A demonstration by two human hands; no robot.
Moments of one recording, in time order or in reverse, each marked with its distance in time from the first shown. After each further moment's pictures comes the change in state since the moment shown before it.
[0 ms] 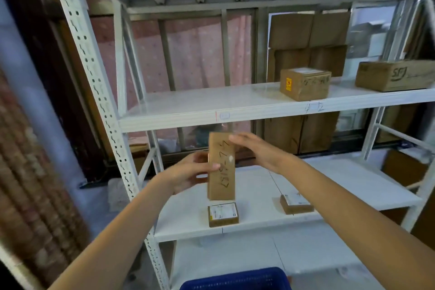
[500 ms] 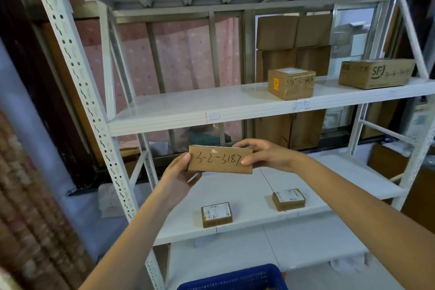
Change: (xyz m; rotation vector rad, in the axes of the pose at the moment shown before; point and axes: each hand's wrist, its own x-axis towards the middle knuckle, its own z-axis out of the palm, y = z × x) left_hand -0.001 -0.035 0.005 -0.525 0.257 0.196; right_hand -0.028 0.011 -0.042 -0.043 -0.187 0.019
